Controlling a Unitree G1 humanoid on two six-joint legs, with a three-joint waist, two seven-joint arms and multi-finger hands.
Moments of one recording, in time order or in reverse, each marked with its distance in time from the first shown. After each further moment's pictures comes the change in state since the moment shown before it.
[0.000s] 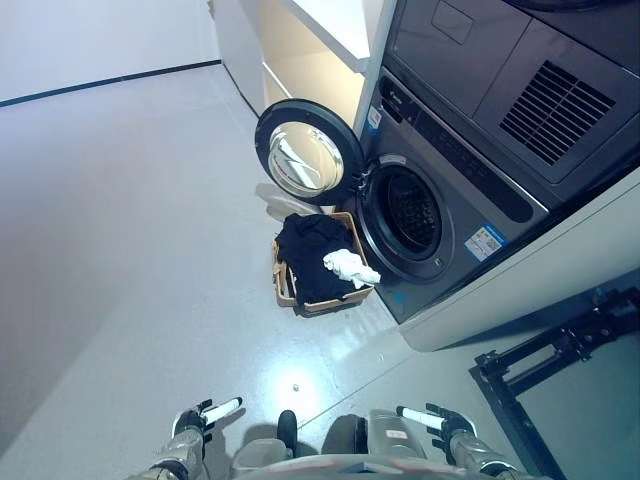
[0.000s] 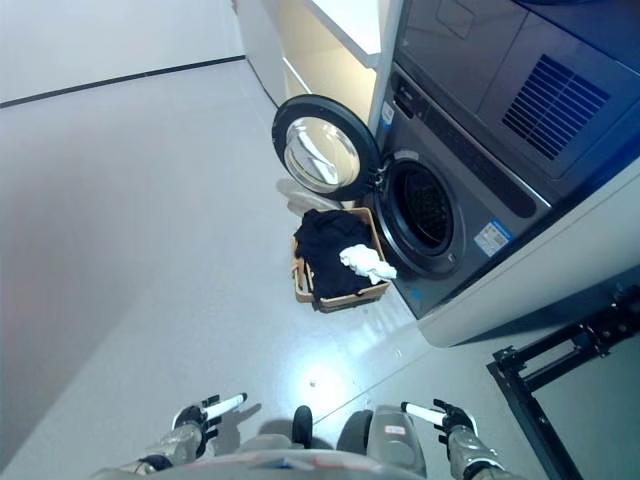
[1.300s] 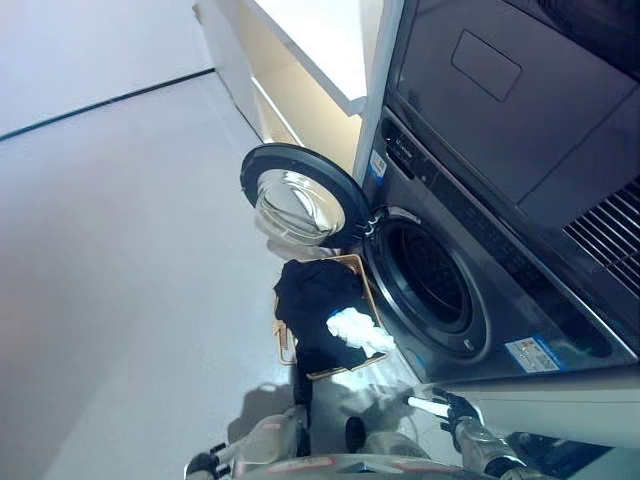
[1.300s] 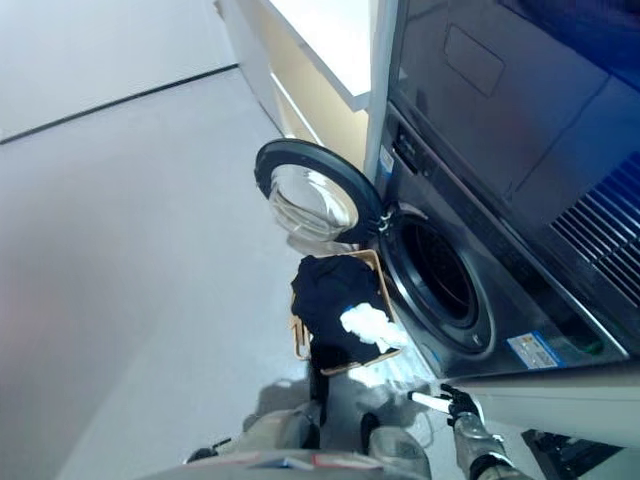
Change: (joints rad) left arm 0.114 -0.051 0.036 -0.017 -0.025 0.000 0.010; right arm 0.017 -0.024 0.101 -0.133 -0.021 -0.004 -0.024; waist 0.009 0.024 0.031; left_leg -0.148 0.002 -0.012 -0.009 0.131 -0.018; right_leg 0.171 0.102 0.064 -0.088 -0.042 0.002
